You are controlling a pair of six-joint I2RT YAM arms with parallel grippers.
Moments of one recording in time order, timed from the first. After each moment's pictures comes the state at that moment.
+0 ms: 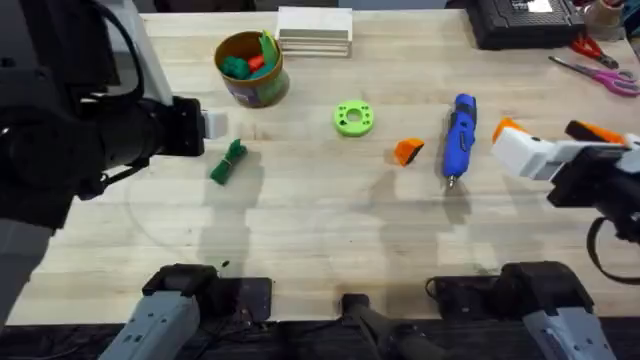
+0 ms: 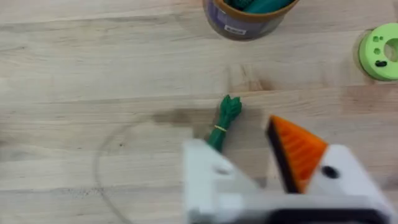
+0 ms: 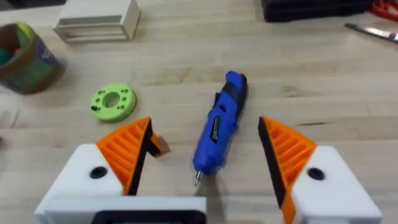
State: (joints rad) left arm 0.00 0.87 0.89 -0.89 0.01 0.03; right arm 0.00 0.32 0.68 -0.85 -0.03 0.11
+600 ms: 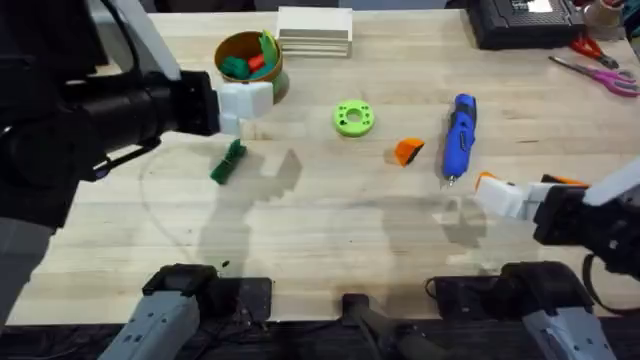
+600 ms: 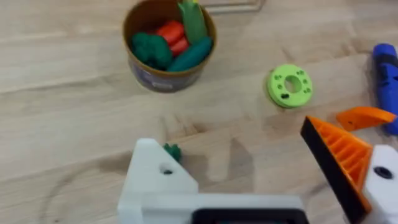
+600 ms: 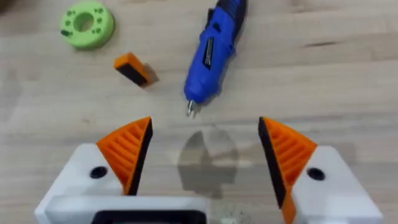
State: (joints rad) left arm 0.00 0.87 0.89 -0.72 0.32 0.01; right arm 0.00 0.32 0.68 -1.15 -0.03 0.11
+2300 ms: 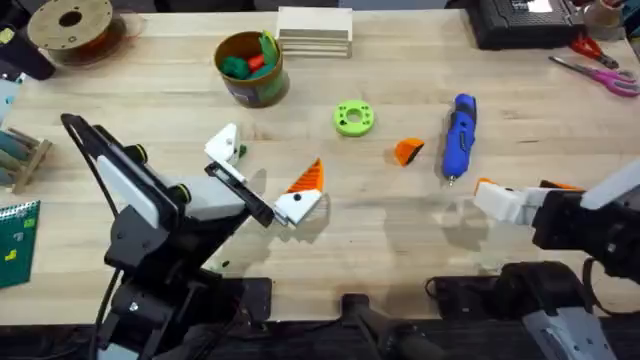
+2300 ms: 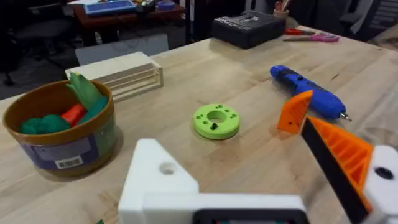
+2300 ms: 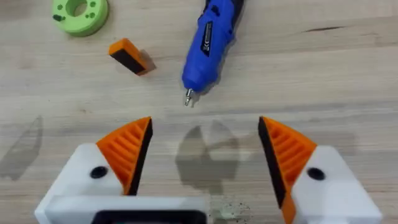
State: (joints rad) left arm -0.30 0.01 0.01 -0.06 0.40 -0.01; right arm 0.00 0.32 0.68 -1.19 -0.03 0.11
